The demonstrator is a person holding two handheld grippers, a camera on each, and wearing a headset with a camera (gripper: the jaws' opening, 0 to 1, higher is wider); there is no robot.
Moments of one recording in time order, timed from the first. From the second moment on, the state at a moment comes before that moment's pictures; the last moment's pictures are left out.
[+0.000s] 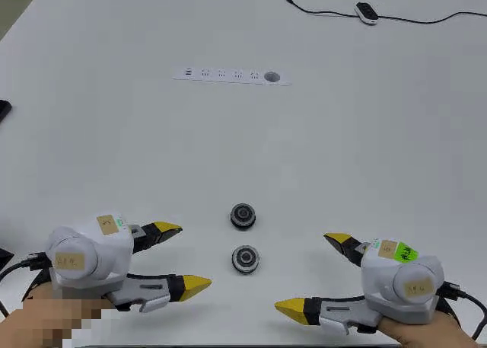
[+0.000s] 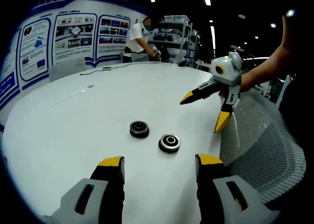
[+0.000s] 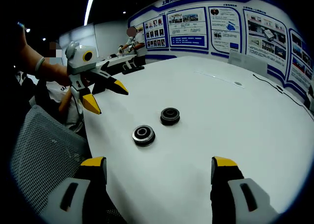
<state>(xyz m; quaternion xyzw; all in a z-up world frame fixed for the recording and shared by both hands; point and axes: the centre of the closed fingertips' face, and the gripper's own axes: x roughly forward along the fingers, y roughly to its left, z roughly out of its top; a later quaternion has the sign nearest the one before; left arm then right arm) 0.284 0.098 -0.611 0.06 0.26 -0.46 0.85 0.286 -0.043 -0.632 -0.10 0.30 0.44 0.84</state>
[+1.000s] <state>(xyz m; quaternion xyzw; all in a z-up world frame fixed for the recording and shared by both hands) 0.286 0.066 -0.618 0.10 0.27 -0.50 0.82 0.282 -0.026 -0.637 -0.09 0.30 0.46 0.83</state>
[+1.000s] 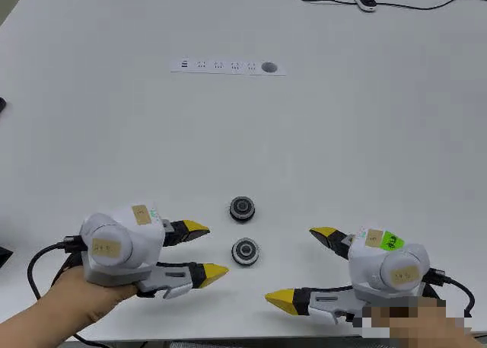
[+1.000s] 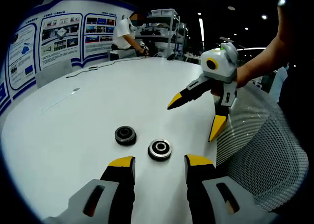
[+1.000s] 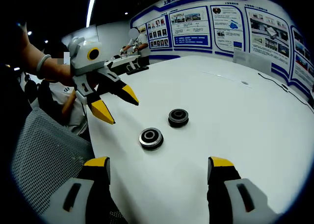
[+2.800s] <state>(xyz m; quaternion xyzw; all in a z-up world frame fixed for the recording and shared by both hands) 0.301 0.023 -0.645 0.18 0.30 -0.54 0.77 0.284 -0.019 -0.644 -0.05 0.31 0.46 0.83</state>
